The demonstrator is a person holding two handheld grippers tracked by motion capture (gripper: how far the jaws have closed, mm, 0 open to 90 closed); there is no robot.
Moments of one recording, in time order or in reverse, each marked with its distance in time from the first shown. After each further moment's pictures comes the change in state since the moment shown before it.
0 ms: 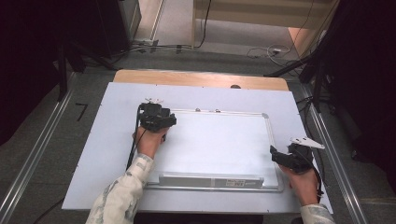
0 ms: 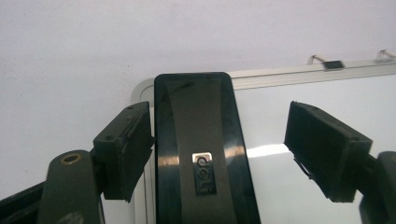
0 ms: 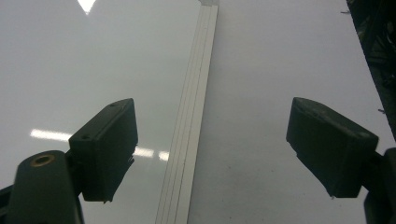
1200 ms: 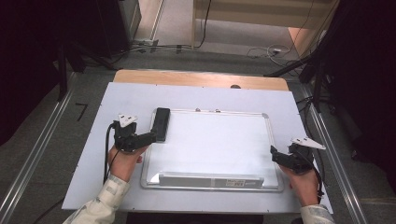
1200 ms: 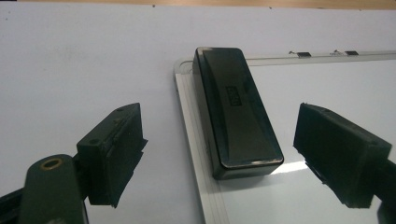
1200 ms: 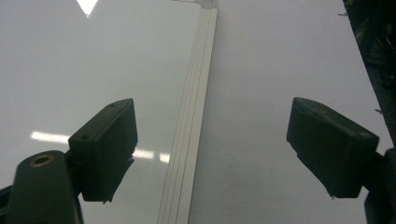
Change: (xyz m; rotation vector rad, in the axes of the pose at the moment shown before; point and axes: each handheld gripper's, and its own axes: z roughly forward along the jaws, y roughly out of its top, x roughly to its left) left arm 0.042 -0.048 -0.073 -0.123 -0.061 -0.007; right arm 0.000 0.000 -0.003 -0.008 0.001 0.004
